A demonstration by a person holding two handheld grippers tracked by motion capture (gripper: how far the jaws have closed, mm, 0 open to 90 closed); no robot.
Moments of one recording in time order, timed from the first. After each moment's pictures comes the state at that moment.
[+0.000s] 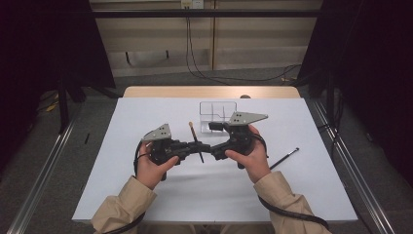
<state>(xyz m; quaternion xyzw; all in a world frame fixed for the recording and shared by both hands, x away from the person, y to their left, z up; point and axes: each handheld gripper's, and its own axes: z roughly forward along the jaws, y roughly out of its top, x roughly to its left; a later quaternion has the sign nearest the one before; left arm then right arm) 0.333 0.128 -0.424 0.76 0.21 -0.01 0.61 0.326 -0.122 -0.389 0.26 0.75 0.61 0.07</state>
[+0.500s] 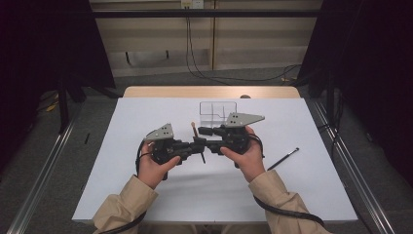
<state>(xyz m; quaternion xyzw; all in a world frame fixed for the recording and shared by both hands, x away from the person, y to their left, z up) 0.335 0.124 -0.424 0.77 0.20 -0.02 0.61 0.325 -0.113 -0.389 0.24 0.75 0.61 0.08</state>
